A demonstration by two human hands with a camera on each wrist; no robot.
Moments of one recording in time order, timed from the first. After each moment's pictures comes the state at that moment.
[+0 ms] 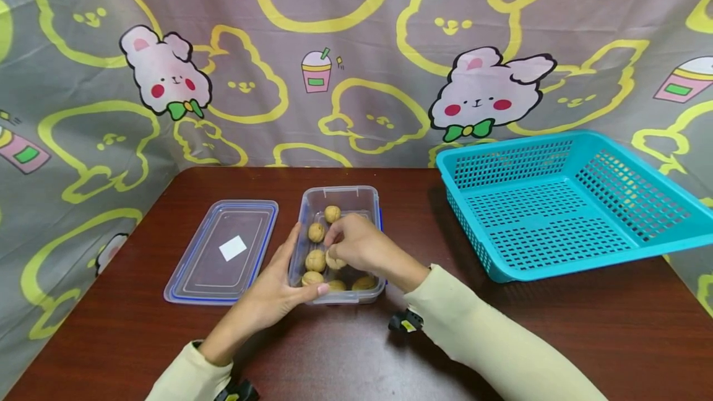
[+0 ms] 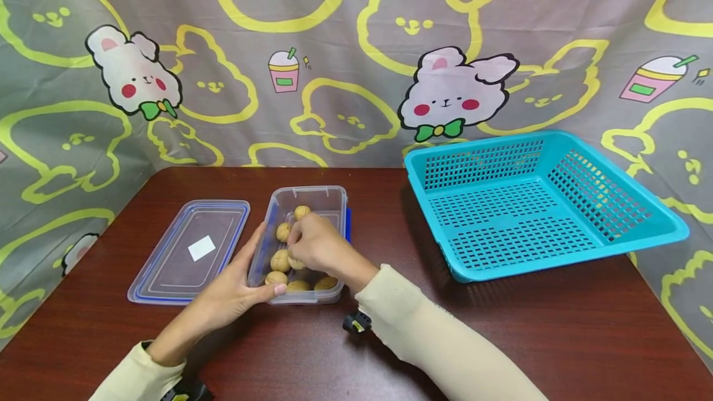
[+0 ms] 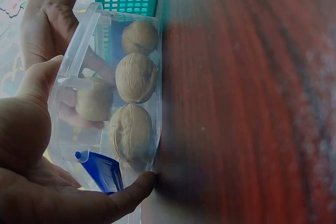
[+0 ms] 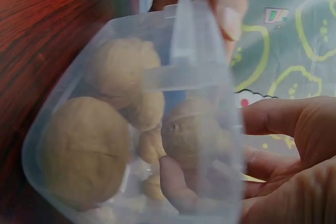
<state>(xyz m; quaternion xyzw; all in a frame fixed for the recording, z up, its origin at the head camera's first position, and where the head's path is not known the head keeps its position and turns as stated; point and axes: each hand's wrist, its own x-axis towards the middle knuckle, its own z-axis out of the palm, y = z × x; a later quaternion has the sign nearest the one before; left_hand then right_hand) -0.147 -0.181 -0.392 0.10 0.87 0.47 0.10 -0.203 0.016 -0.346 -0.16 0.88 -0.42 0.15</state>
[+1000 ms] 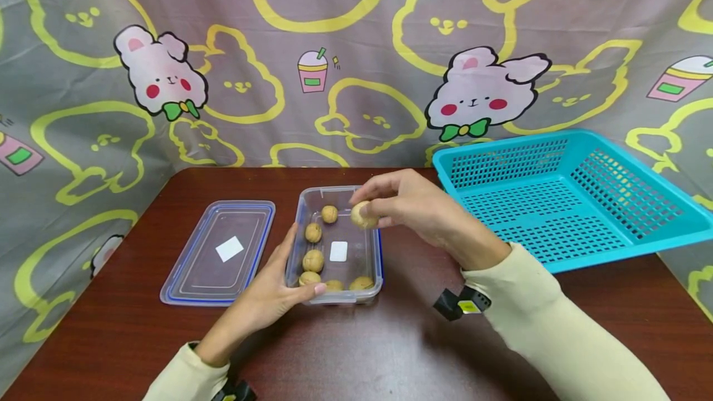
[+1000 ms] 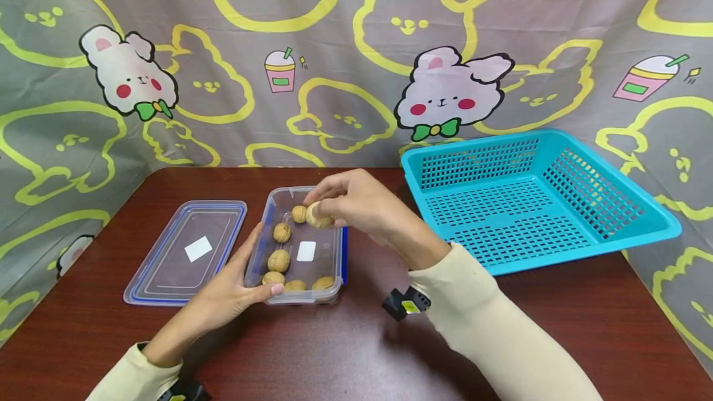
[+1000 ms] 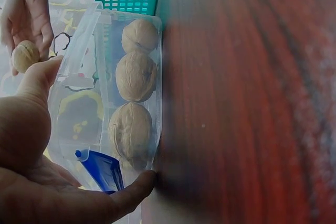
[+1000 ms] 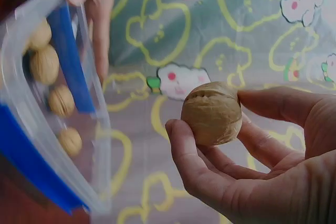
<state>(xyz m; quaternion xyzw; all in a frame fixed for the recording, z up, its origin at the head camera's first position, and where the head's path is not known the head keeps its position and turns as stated) -0.147 -0.181 -0.392 0.10 0.88 0.45 0.10 -0.200 0.087 -0.275 -0.13 0.80 -0.56 0.18</state>
